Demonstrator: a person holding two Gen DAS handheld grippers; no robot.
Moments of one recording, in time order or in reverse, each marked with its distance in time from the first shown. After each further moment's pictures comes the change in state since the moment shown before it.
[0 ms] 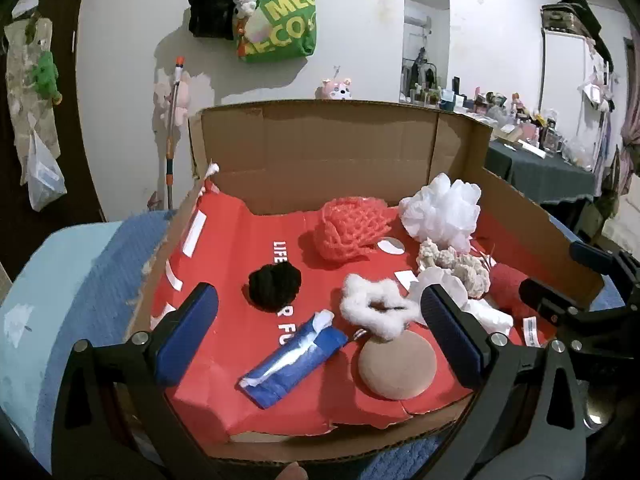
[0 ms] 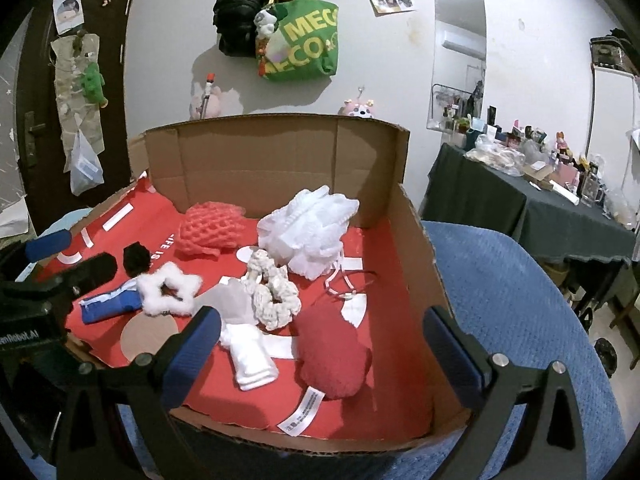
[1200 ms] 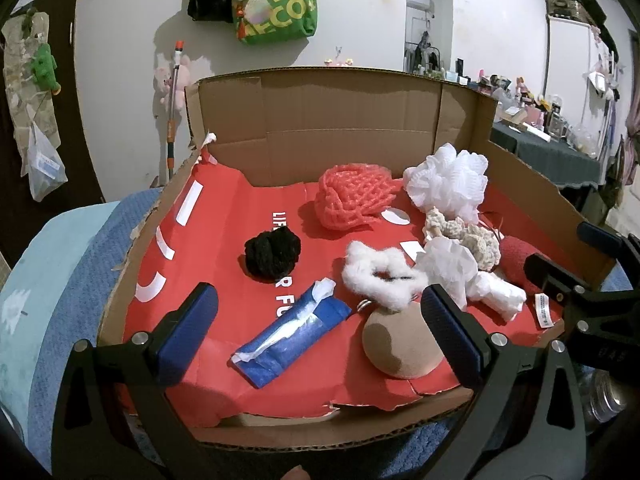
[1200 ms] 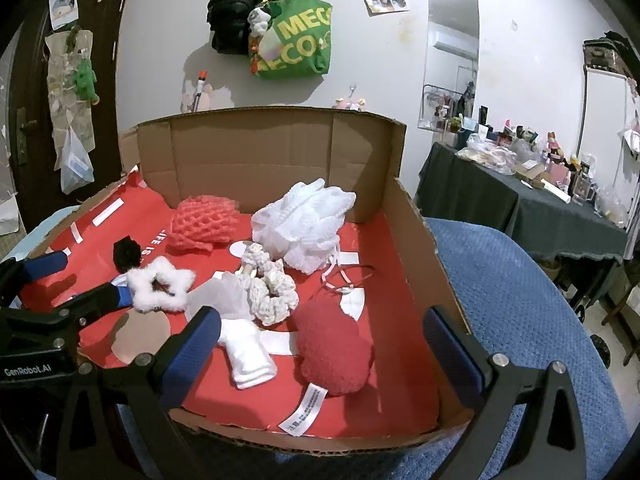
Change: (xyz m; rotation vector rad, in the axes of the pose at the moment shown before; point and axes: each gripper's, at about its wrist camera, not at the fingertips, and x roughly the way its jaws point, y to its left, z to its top) left arm 0.010 -0.003 -0.013 0.013 0.063 0.020; right arm 0.005 0.006 -0.005 0.001 0.002 -0.038
